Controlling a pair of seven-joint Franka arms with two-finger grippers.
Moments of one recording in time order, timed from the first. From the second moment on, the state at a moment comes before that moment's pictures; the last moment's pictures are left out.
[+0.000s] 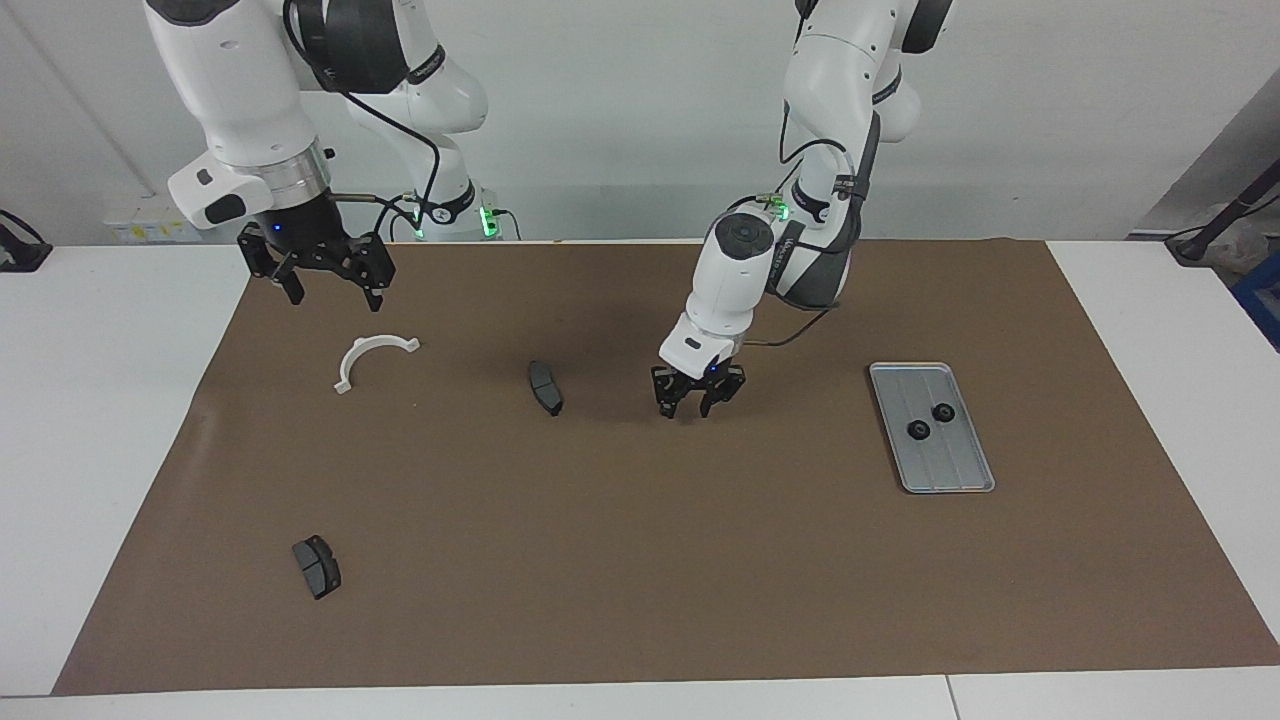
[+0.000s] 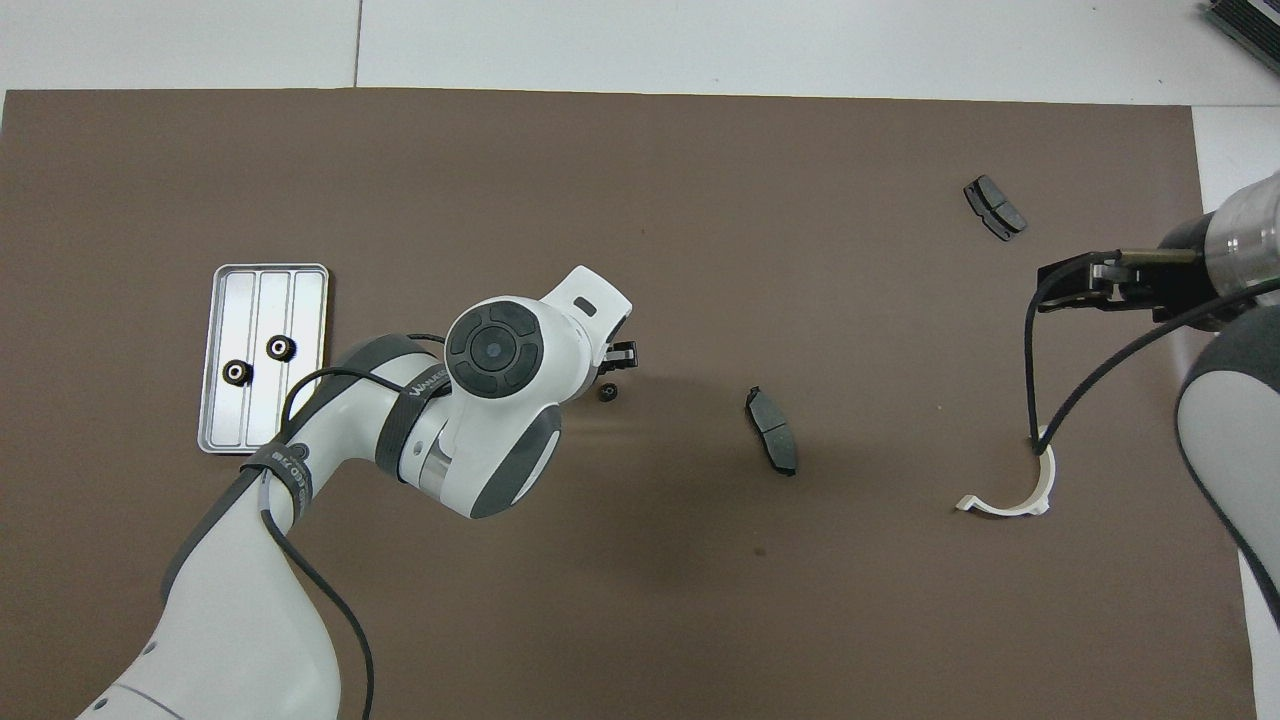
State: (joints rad) left arm -0.50 0.34 -0.12 -1.92 -0.03 2.46 -0.62; right arm -0.05 -0.01 0.12 -1.65 -0.06 1.71 0.19
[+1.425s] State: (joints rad) left arm -0.55 0.40 -0.12 -1.93 -0.03 2.49 -0.63; right arm 0.05 -0.02 -0.01 -1.64 -0.06 1.66 0.19
